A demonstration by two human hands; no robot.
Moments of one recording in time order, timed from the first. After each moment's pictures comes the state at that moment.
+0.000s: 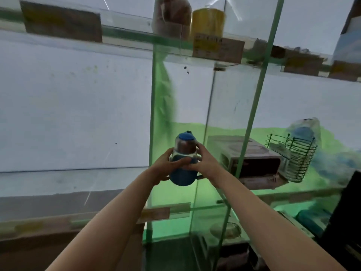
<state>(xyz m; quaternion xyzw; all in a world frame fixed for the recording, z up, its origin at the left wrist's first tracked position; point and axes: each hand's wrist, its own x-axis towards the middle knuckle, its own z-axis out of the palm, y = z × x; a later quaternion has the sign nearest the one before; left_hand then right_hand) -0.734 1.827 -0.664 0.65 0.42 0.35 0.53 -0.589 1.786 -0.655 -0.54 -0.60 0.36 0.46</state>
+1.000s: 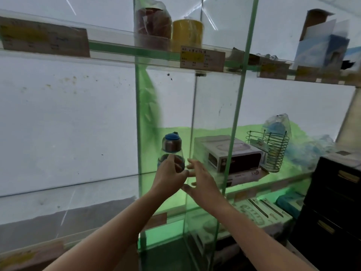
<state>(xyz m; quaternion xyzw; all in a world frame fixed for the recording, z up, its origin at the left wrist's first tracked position) -0.723 1.773 -0.649 0.75 0.42 0.39 0.33 -0.618 1.722 -0.670 -0.64 -0.63 0.11 0.43</state>
